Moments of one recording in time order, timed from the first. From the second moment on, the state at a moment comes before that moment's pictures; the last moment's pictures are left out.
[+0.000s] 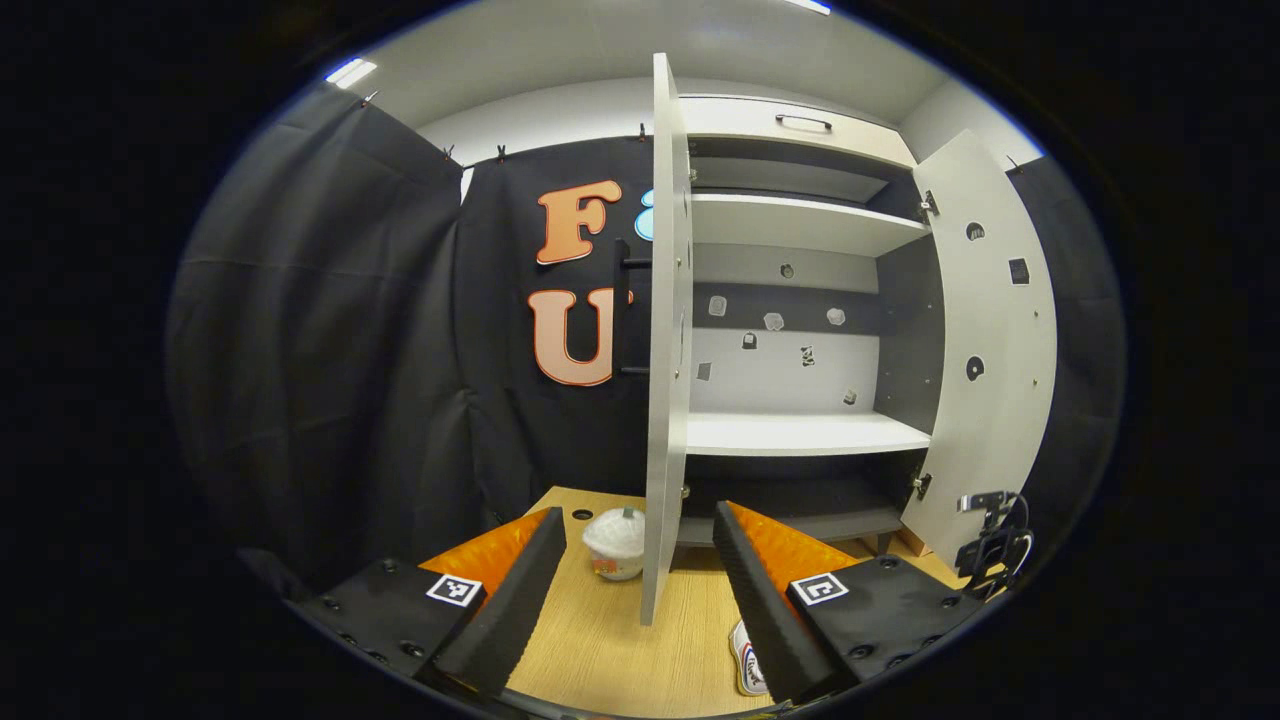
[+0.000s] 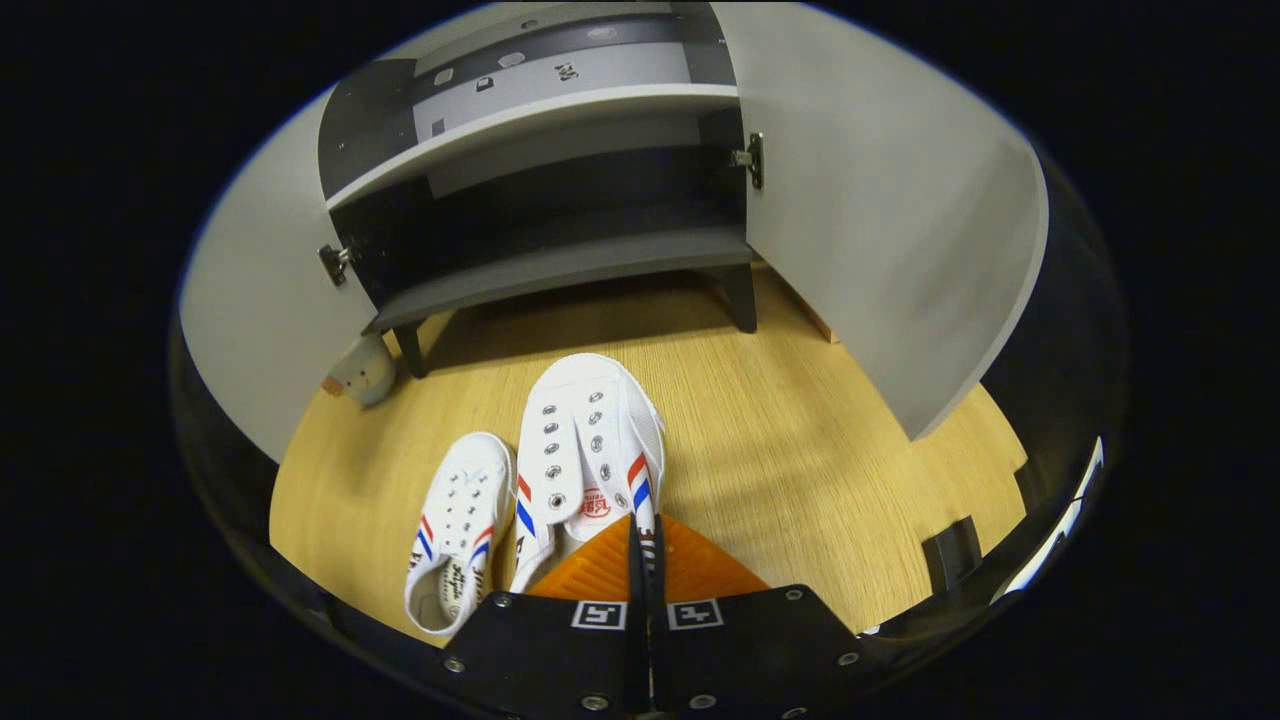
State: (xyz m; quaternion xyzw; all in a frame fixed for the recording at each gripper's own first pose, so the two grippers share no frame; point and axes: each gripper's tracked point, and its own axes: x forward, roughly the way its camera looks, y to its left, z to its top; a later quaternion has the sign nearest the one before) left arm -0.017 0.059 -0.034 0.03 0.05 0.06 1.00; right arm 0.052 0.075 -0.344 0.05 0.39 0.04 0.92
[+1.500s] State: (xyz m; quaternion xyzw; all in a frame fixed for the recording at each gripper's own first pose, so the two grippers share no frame) left arm 0.015 0.117 -0.013 0.03 0.02 0.07 1.00; right arm 0.345 0.135 -0.016 0.04 0.23 0.03 0.97
